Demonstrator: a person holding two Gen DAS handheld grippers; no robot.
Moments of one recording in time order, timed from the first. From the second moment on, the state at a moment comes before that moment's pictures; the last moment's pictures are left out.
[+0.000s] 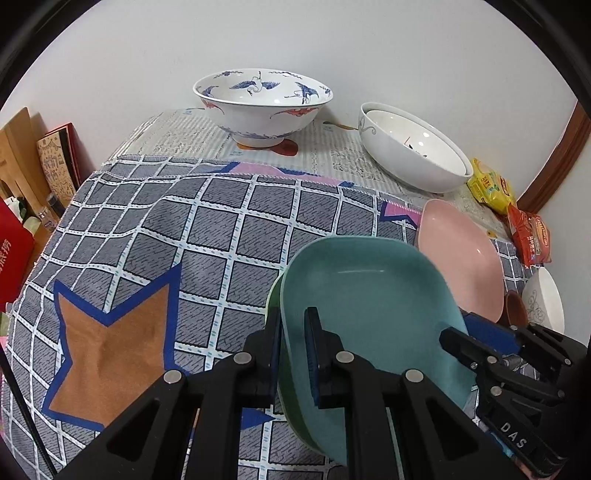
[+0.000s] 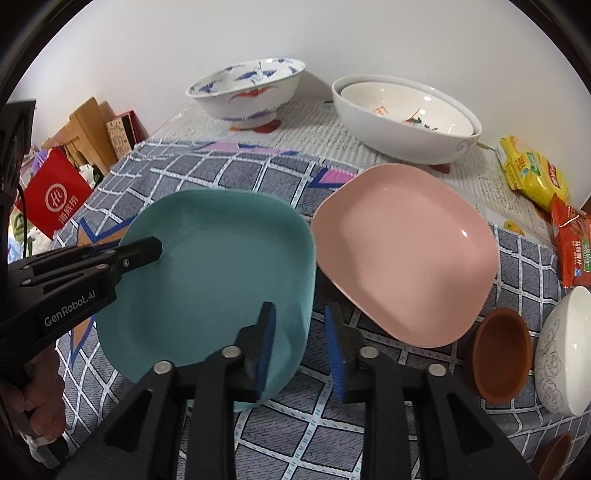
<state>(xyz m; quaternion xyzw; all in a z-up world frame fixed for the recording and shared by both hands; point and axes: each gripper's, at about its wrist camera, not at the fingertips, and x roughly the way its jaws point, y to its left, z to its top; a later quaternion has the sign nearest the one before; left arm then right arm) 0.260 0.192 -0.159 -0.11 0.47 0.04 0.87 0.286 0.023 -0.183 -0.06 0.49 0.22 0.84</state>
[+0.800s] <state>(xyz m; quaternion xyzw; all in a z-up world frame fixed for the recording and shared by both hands) 0.238 0.153 -0.094 -0.06 0.40 0.04 0.91 0.279 -0.051 -0.144 0.01 0.46 0.18 0.87</state>
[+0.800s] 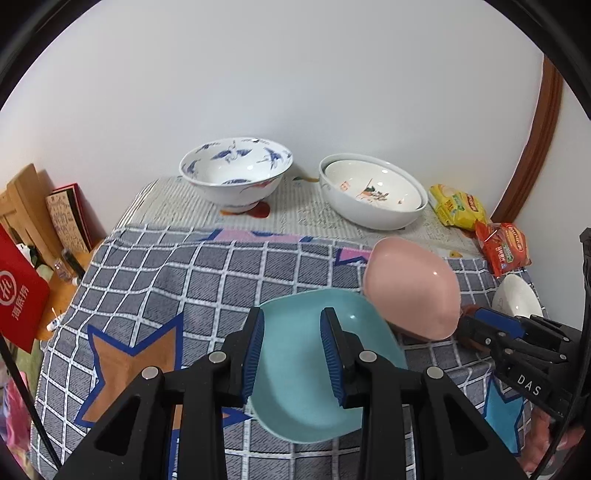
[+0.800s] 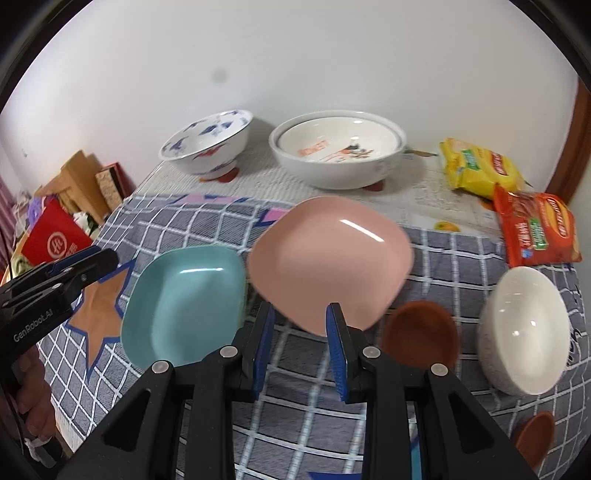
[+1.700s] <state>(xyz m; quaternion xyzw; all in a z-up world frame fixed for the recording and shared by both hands) 0.340 0.090 -0.139 -0.06 0.46 0.00 0.88 0.353 -0.096 -0.171 -0.01 0.46 0.09 0.88</state>
